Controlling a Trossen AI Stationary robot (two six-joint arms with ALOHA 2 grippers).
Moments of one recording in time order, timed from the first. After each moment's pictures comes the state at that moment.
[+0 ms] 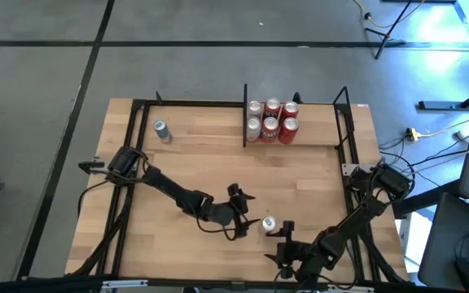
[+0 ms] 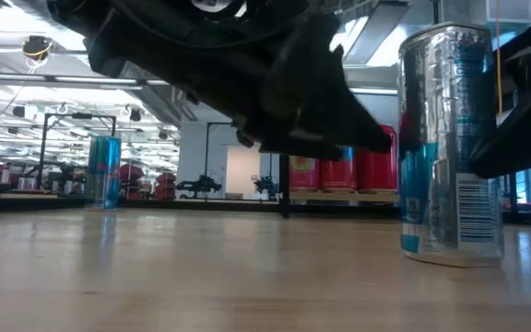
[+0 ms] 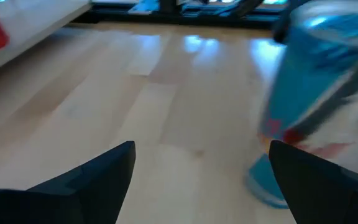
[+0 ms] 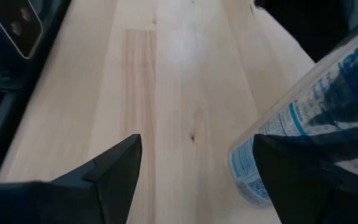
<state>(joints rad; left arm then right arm) -0.37 2.04 1.09 0.50 -0.54 -0.25 0.91 1.90 1.00 -0.06 0.77 0.61</state>
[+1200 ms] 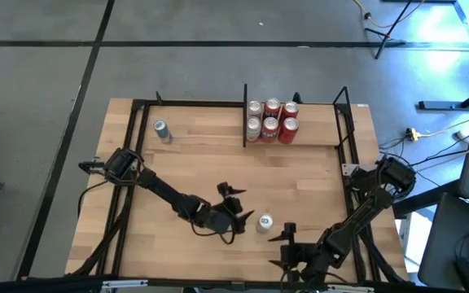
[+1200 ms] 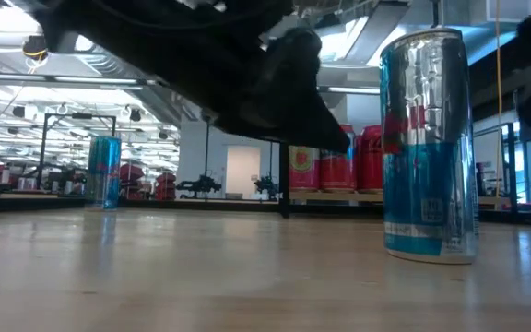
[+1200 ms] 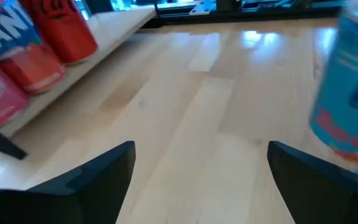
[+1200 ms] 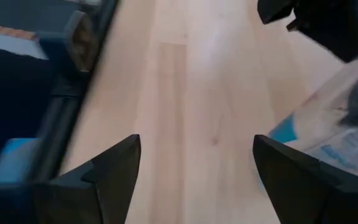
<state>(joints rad) -0.43 2.02 1.09 0.36 -0.84 -0.26 0.91 1.80 1.00 -0.08 0.68 0.57</state>
